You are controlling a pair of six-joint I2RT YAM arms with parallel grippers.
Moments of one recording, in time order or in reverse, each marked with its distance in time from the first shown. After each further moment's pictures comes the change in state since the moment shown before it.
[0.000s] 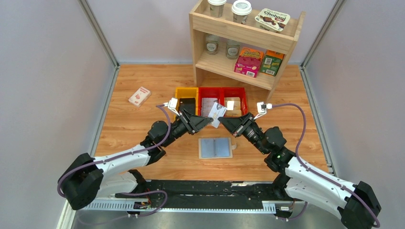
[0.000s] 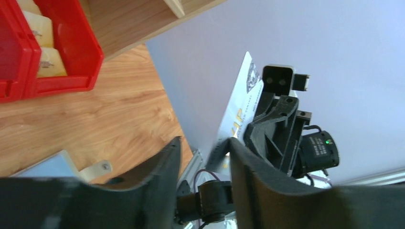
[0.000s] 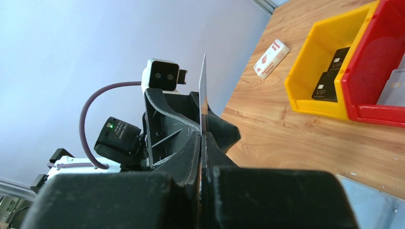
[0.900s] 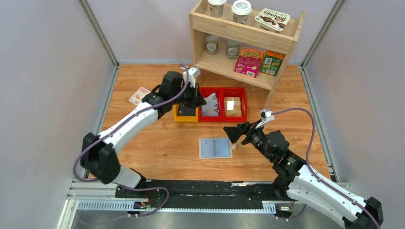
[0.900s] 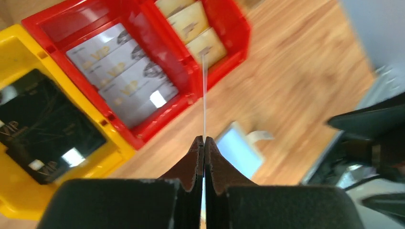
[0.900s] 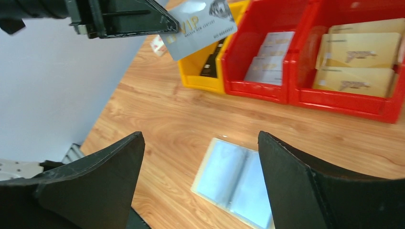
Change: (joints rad) left arm 0.238 0.335 0.792 -1.096 0.261 0.812; right arm -0.005 -0.205 -0.022 -0.430 0.127 -0.378
